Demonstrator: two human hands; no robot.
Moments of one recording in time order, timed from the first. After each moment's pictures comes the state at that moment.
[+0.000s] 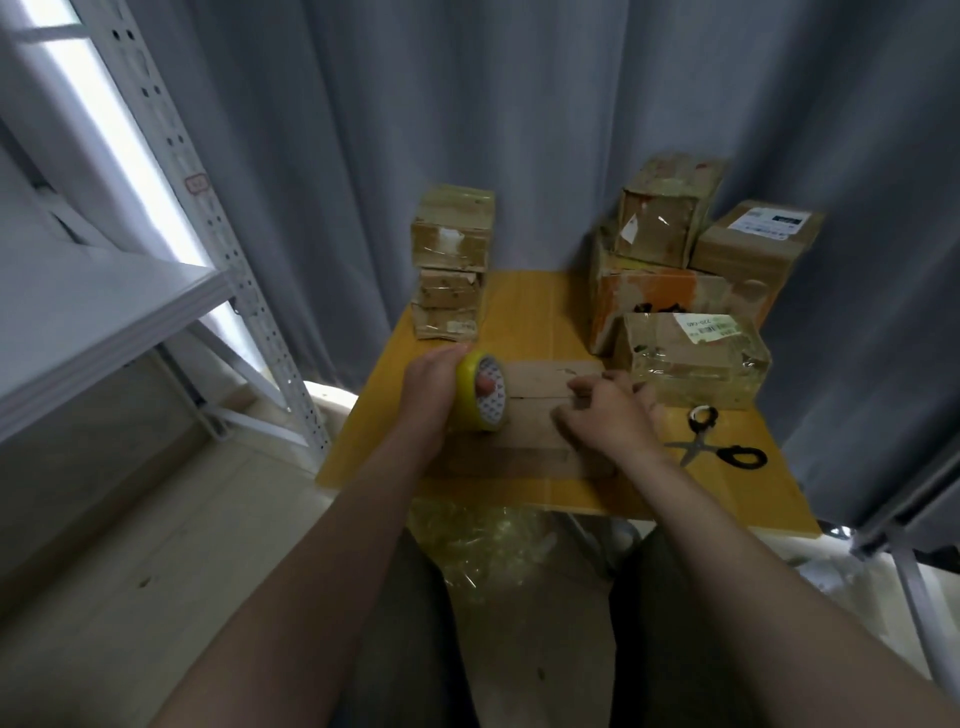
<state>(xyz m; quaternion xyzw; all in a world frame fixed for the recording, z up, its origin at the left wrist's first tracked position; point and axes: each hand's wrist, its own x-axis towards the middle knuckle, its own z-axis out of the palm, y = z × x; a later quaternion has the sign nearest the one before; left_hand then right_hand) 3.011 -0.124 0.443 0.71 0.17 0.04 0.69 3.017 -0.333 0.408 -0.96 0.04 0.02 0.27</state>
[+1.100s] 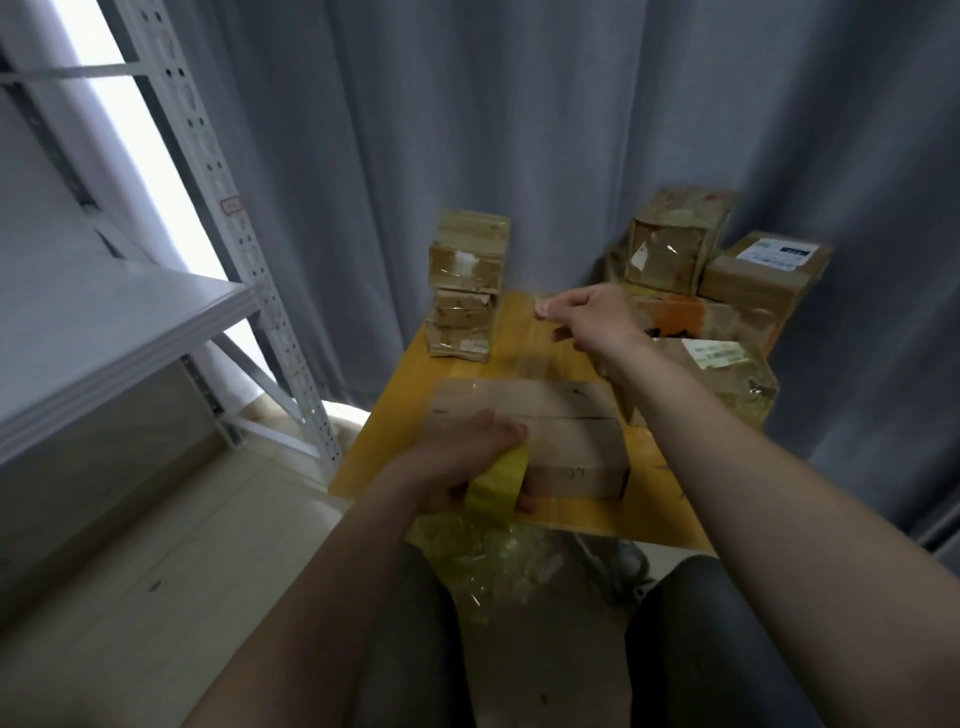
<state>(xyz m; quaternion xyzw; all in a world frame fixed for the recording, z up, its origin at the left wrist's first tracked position) 2.939 -0.136 0.473 0.72 0.08 -0.27 0.63 3.079 -0.306 0.510 -0.81 -0.05 -0.03 0.59</state>
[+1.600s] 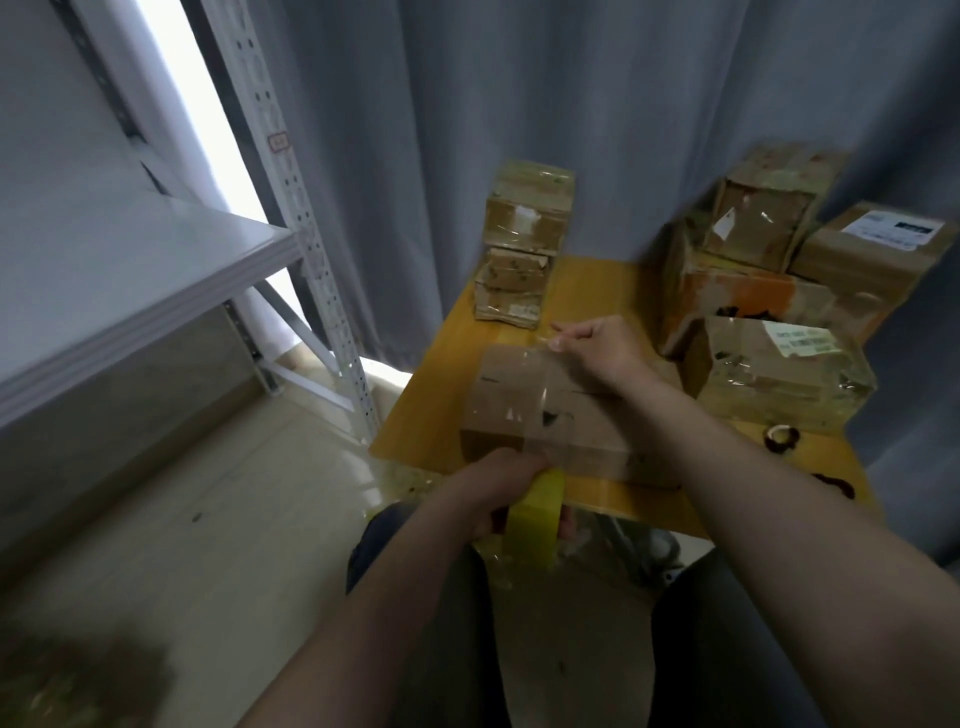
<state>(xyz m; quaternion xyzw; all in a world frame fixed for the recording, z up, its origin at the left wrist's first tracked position) 2.931 -0.119 0.414 0.65 0.20 -0.33 0.66 3.100 -0.256 0.424 -0.89 -0.08 0.06 0.44</state>
